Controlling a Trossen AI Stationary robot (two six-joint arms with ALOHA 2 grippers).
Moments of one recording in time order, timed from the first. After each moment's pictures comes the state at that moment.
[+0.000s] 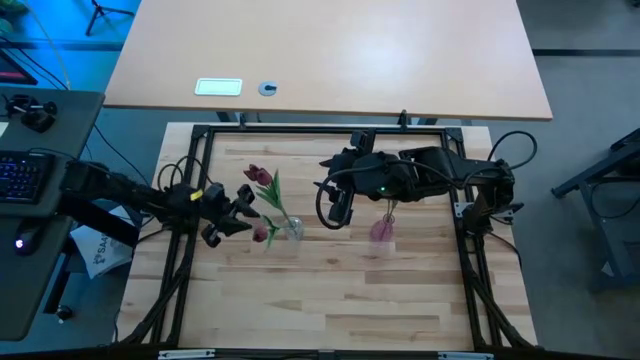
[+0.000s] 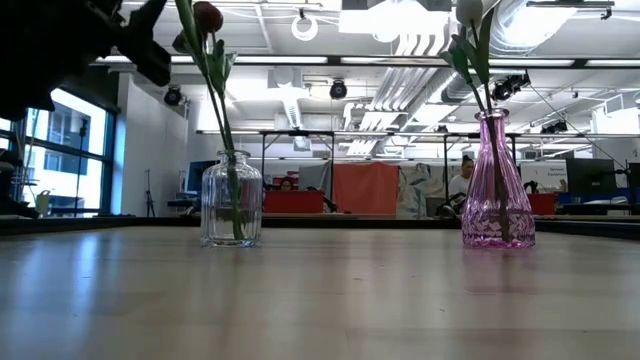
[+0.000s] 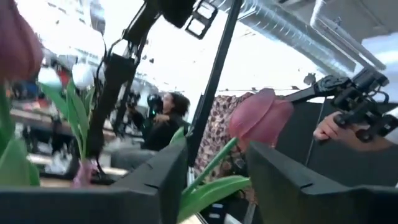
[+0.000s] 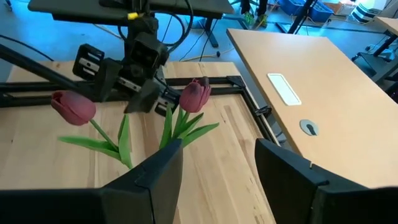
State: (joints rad) left arm -0.06 1.00 0.01 1.41 0.25 -0.43; right arm 0.21 1.85 2.34 -1.07 0.52 0.07
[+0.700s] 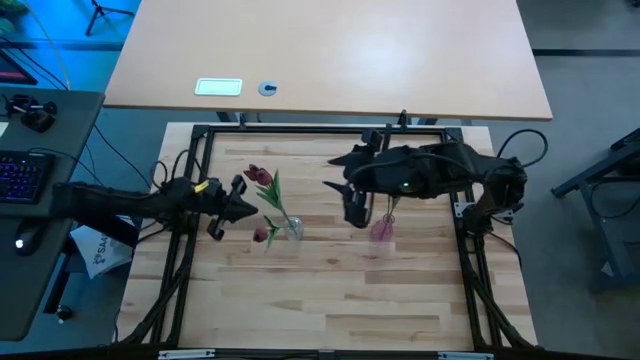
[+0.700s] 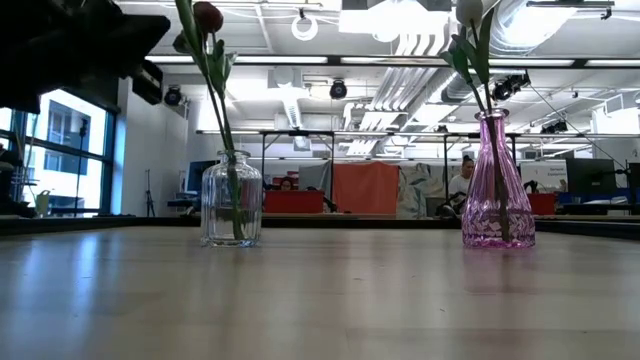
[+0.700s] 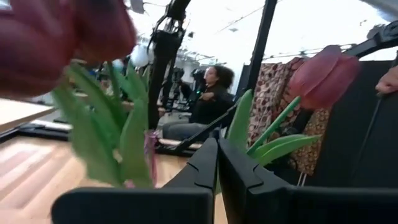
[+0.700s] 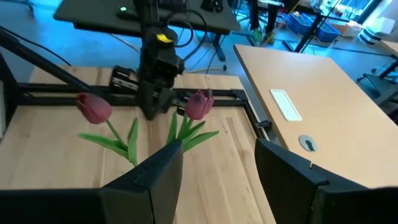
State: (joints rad) left arm 0.08 0.59 0.01 0.82 0.27 -0.28; right arm 0.23 1.79 2.34 -1.07 0.50 0.00
